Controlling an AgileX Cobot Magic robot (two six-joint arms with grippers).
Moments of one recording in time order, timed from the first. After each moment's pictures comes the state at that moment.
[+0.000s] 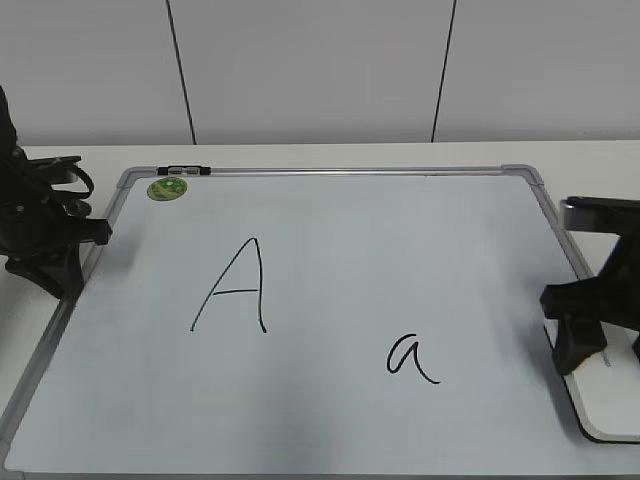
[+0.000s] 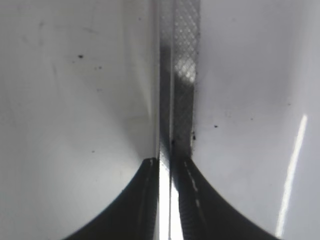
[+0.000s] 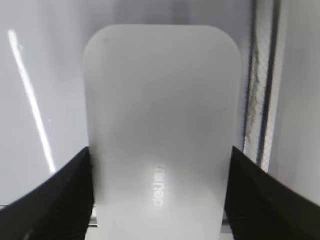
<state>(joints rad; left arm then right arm) -0.04 2.09 -1.39 -0.15 0.91 0.00 0.12 1.66 -0.92 0.08 0.92 0.11</state>
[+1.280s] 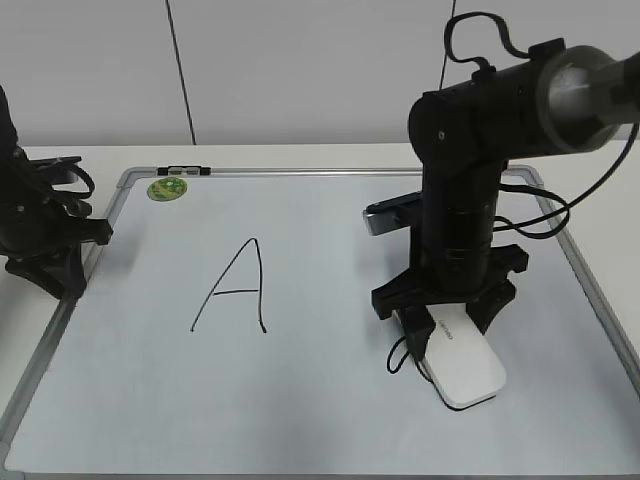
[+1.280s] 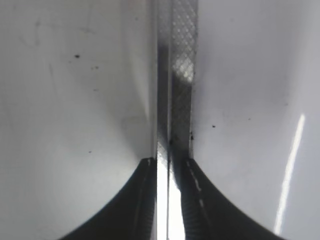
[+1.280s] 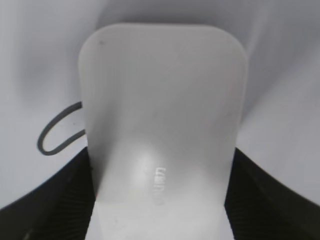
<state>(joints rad) -0.04 2.10 -1.39 -0.16 0.91 0.00 0.48 2.05 -1.39 -0.01 1.12 0.14</state>
